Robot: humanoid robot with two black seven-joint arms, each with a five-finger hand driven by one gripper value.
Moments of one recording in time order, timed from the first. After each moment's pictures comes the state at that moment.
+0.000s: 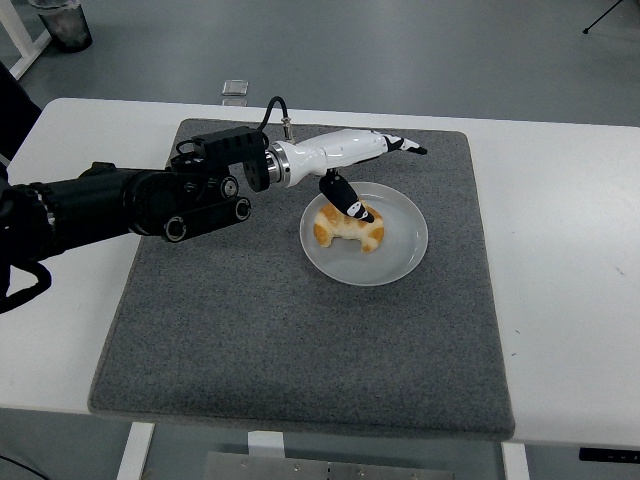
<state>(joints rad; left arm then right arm) -1.25 0.18 0.11 -0.80 0.97 0.17 -0.45 0.02 0.00 -0.10 0.14 0.06 0.03 -0.01</state>
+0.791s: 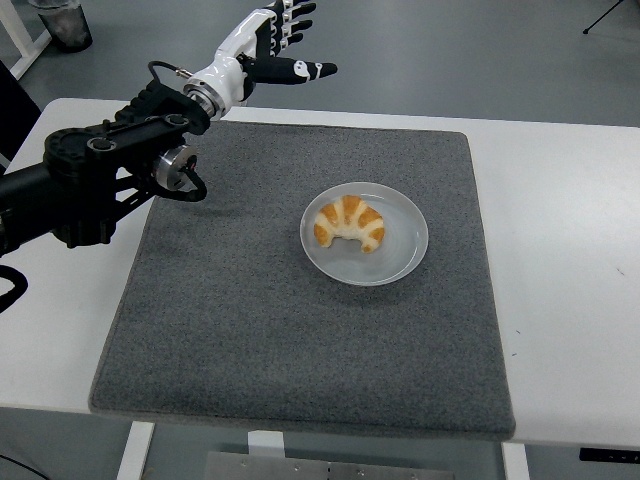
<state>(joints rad) -1.14 0.32 -0.19 -0.80 0.12 0.10 -0.45 0.02 0.00 -0.10 0.14 0.06 0.03 -0.01</state>
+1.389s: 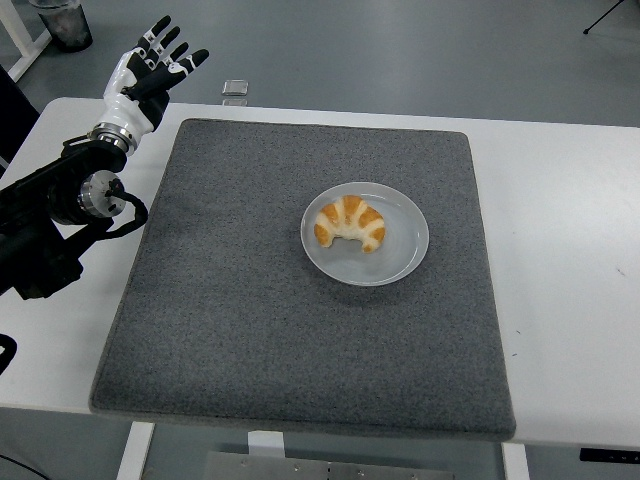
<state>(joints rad) -0.86 0.36 -0.61 -0.71 -0.07 -0.01 -0.44 0.02 0.00 -0.11 0.14 0.06 0.03 -0.01</state>
